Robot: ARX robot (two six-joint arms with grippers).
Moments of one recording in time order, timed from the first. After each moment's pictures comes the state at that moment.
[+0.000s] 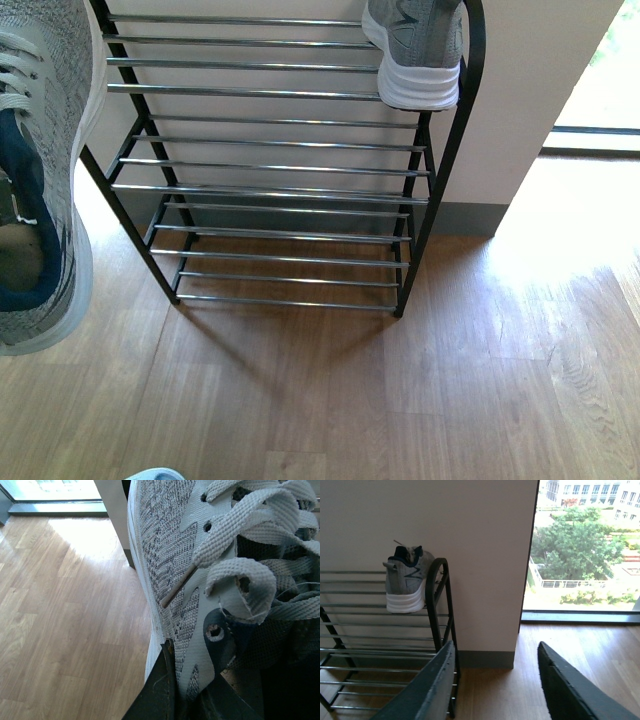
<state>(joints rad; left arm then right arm) -0.35 1.20 0.36 0.31 -0.43 -0.15 0.00 0.01 0.02 0.00 0.00 0.00</state>
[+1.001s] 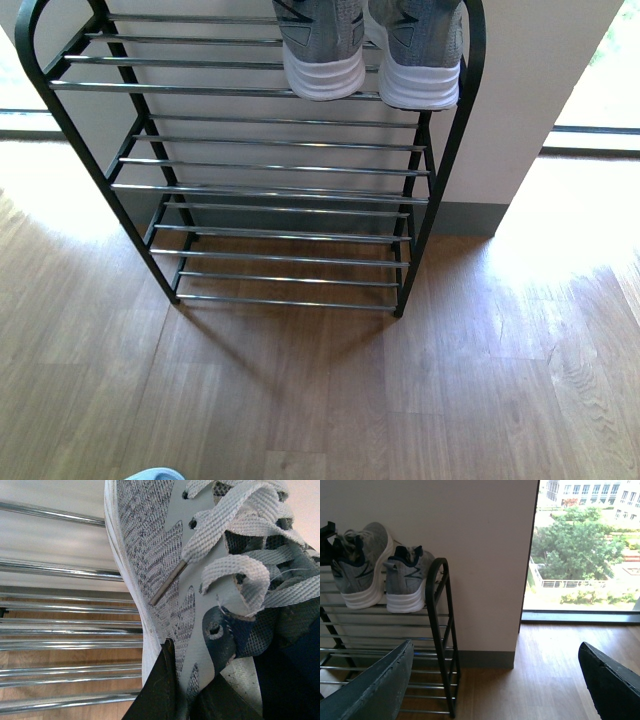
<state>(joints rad) -0.32 2.30 1.85 -0.13 0.13 -0.39 0.00 0.01 0.02 0.00 0.00 0.00</state>
